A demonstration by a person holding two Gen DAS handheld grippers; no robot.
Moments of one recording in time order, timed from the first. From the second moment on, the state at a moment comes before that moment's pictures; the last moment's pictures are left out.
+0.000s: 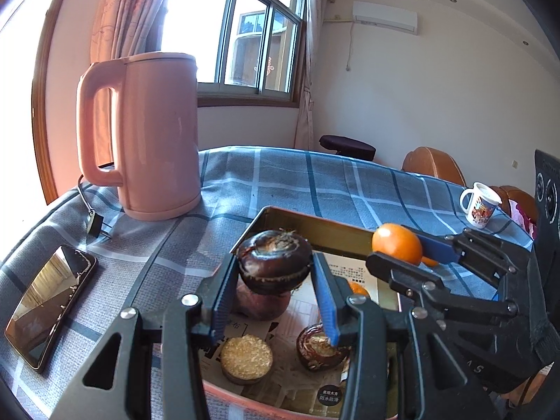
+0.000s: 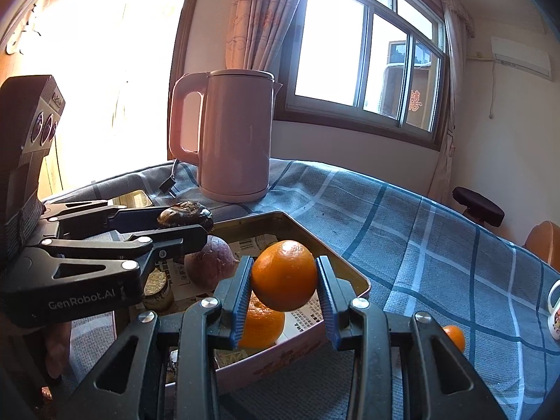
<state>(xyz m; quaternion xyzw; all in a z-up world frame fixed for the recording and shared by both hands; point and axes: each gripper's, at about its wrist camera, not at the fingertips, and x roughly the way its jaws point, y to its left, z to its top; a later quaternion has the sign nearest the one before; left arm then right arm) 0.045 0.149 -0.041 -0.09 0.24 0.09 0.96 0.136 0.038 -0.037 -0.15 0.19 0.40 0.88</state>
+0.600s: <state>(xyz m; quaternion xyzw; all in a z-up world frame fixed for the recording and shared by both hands) 0.037 0.156 -0.046 -0.09 0.27 0.09 0.95 0.133 0.068 -0.048 -0.20 0.22 0.43 0.85</state>
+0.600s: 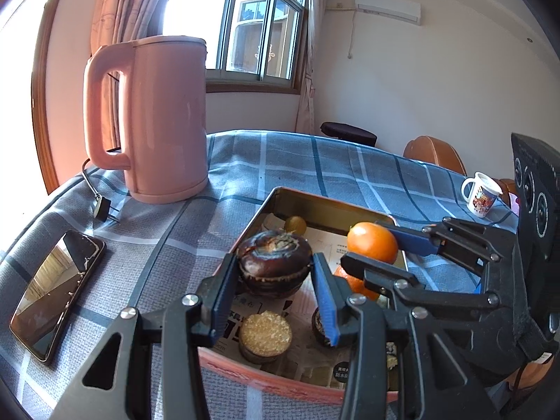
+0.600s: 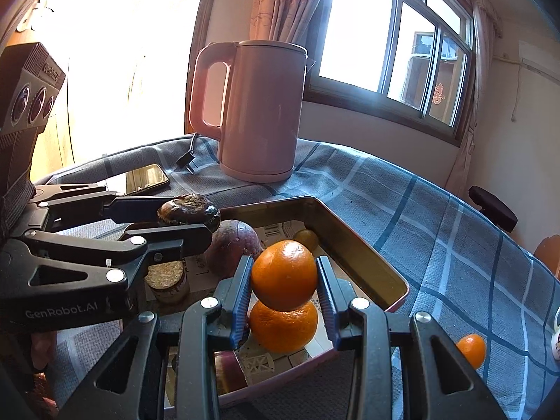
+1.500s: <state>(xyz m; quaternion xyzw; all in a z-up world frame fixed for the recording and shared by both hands) 0.035 0.146 -0.029 -0.10 0.20 0.12 0.97 0.187 -0.008 -0.032 -0.18 0.24 0.33 0.90</state>
